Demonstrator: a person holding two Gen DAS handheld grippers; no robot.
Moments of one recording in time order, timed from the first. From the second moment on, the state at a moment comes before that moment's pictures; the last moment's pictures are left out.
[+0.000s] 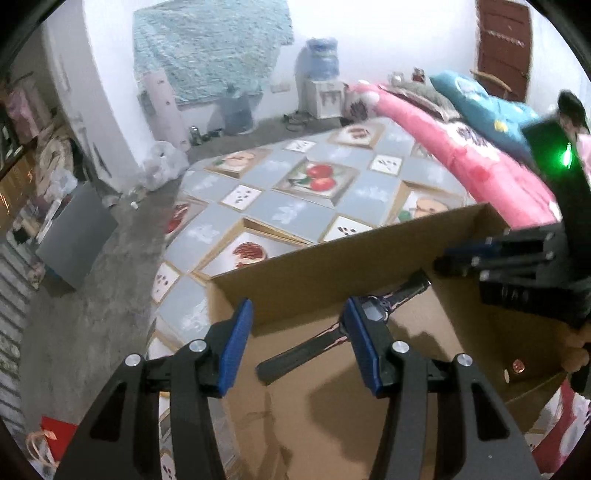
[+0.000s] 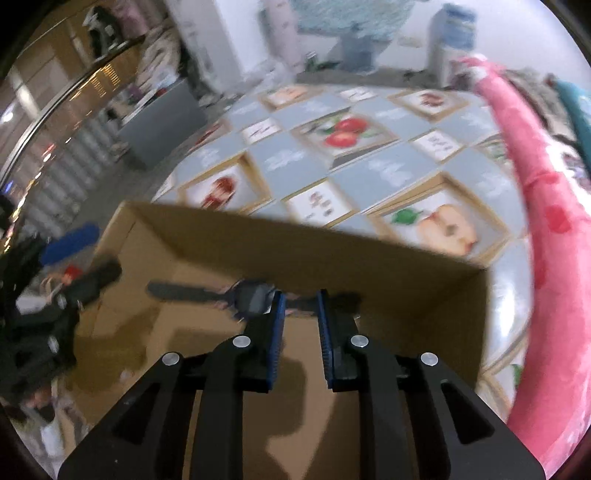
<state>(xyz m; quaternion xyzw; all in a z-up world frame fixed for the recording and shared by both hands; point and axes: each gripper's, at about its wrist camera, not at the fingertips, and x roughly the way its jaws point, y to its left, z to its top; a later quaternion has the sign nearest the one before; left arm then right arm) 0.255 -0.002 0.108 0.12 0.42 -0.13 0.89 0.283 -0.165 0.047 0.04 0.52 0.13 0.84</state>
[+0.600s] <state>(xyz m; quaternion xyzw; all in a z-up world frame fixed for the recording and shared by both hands) 0.194 0.073 0.105 0.06 0.41 -0.12 0.90 0.338 -0.089 -0.016 -0.05 0.61 0.15 0.77</state>
